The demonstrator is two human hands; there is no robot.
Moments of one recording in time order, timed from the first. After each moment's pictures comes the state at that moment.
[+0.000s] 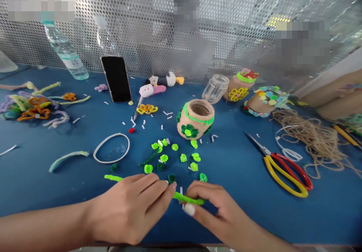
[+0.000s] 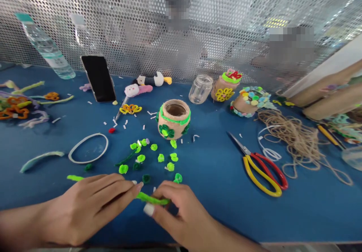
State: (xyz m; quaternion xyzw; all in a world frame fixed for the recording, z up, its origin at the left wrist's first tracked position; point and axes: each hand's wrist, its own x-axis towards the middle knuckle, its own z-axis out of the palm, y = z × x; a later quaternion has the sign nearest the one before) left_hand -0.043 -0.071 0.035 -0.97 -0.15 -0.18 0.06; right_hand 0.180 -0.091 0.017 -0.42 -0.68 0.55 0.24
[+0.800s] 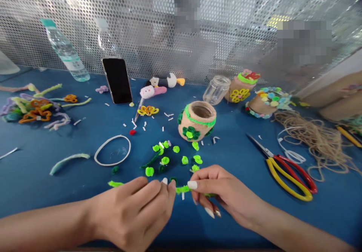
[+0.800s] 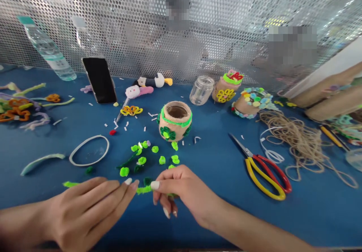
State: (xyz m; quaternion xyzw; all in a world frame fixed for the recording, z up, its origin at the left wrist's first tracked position) left_hand -0.048 -0.063 0.032 -0.96 -0.15 -0.24 0.09; right_hand 0.176 -0.062 0.032 -0.43 -0.52 0.71 0.19
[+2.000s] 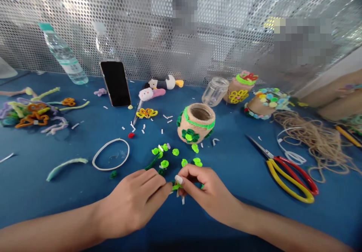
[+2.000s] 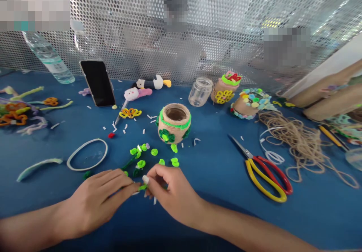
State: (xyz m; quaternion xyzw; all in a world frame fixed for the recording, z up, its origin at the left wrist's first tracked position) left_hand -0.042 -0.054 0.011 -0.94 -0.23 -0.24 0.03; right_hand 0.162 -0.054 0.019 -0.45 -0.65 0.55 0.27
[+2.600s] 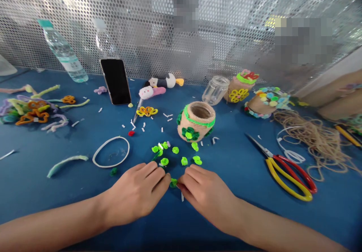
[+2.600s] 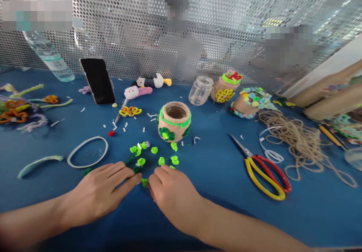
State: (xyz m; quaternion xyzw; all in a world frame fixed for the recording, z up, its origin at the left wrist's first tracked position) left_hand -0.038 -0.052 0.009 -0.94 -0.25 -0.20 0.11; right_hand 0.167 -0.058 0.003 -0.36 -0.92 0.10 0.16
